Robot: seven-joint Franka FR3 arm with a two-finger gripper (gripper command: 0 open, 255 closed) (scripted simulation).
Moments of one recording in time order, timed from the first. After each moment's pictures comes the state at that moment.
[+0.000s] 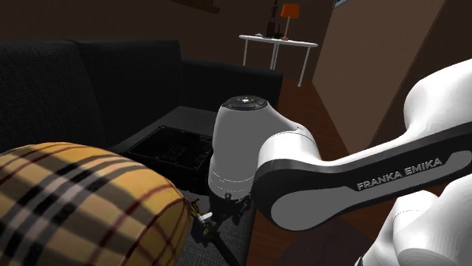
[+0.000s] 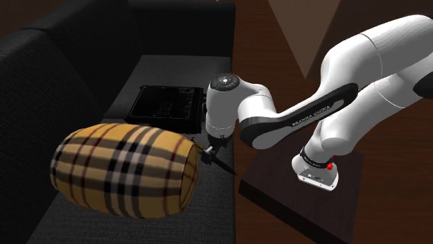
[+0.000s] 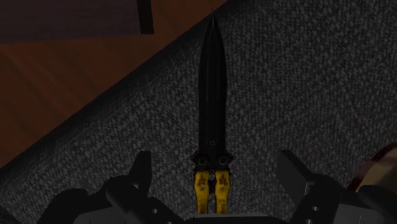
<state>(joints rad) 0.12 -0.30 0.63 -2.36 0.20 2.16 0.70</state>
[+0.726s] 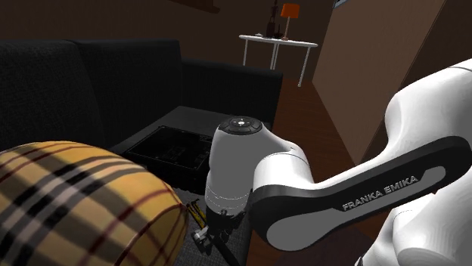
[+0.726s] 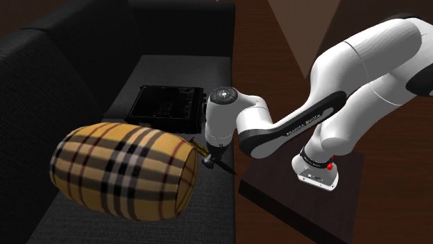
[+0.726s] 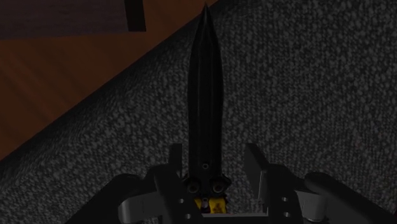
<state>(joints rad) 0.11 -0.24 0.67 -2.41 0.17 2.28 0.73</state>
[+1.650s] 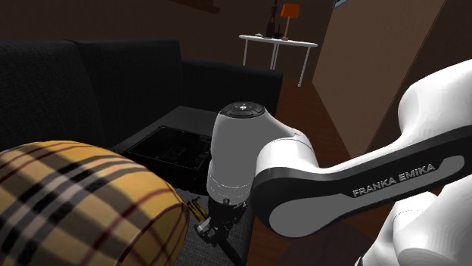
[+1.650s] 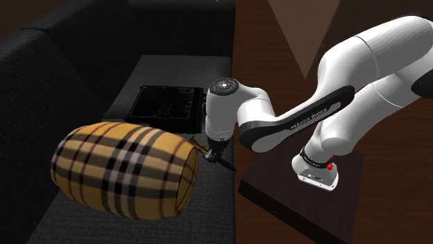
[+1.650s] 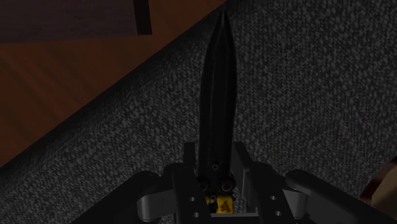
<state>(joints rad) 0.12 -0.28 0.65 -2.37 0.19 2.19 0.72</state>
